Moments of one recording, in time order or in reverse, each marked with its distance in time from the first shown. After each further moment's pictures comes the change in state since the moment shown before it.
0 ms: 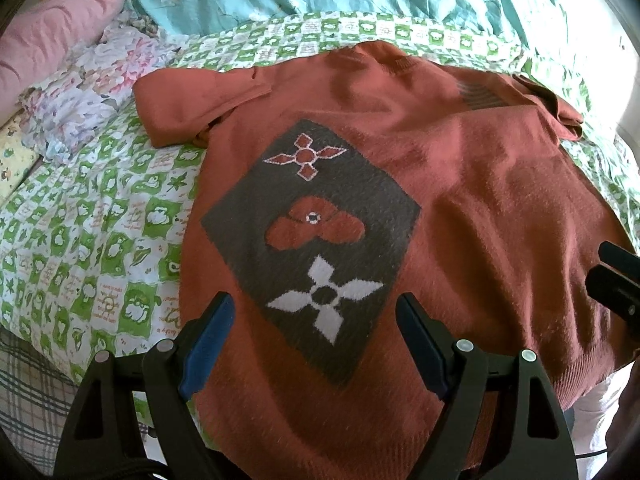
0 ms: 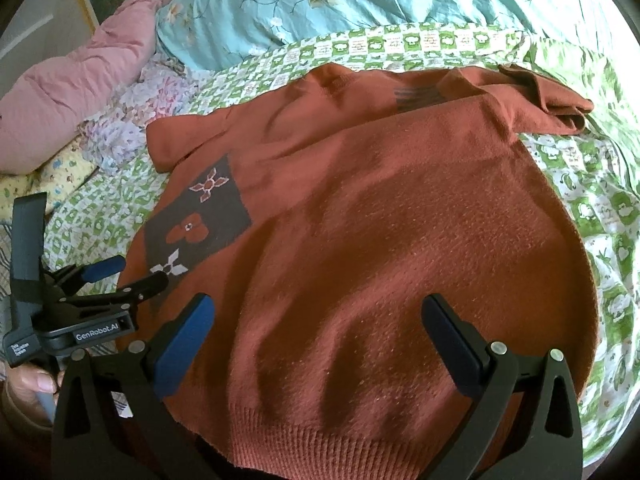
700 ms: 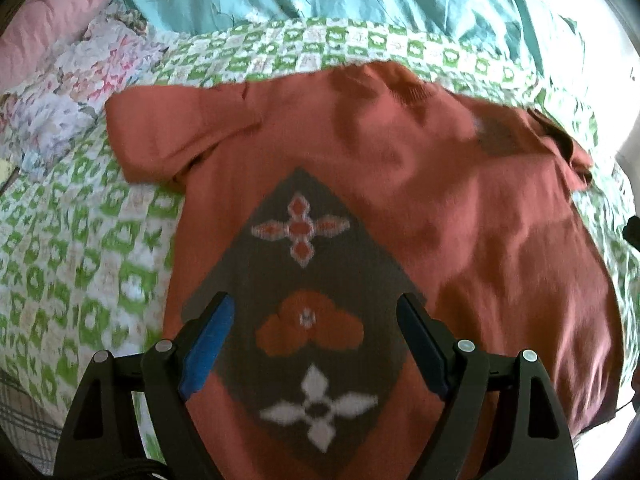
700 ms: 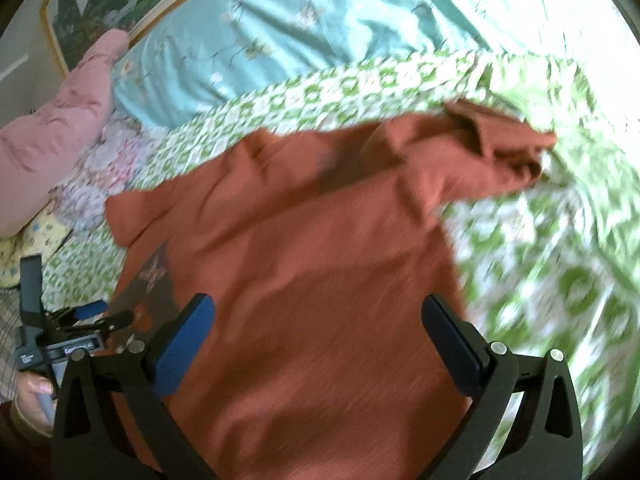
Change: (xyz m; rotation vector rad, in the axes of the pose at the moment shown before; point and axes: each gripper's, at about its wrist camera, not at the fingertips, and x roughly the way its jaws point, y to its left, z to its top) left arm 0.022 0.012 0.073 -0.026 -0.071 -0.013; right arm -0.016 -0.096 0.086 0.088 -0.098 -0.050
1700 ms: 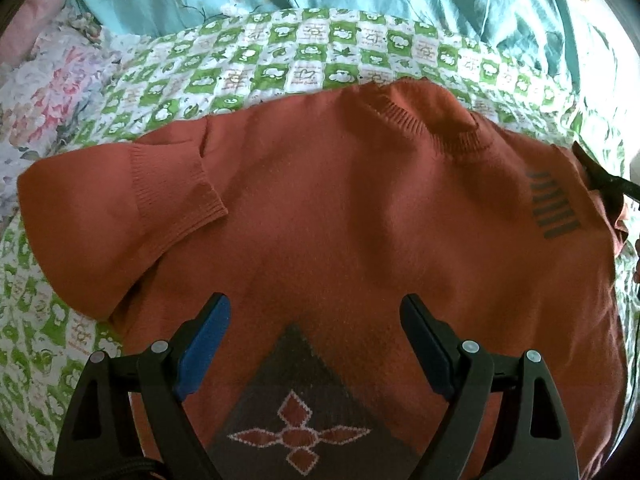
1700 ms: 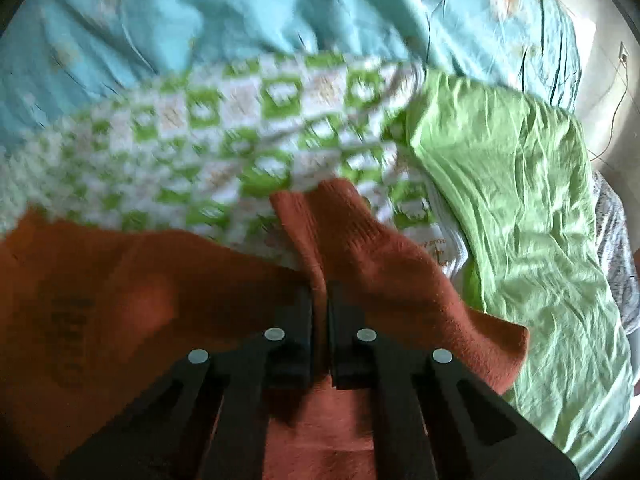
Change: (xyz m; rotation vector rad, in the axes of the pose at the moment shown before) left arm 0.093 0.008 0.119 -0.022 0.011 -0.053; right arm 0.162 -0.153 0.159 -0.045 0.087 -0.360
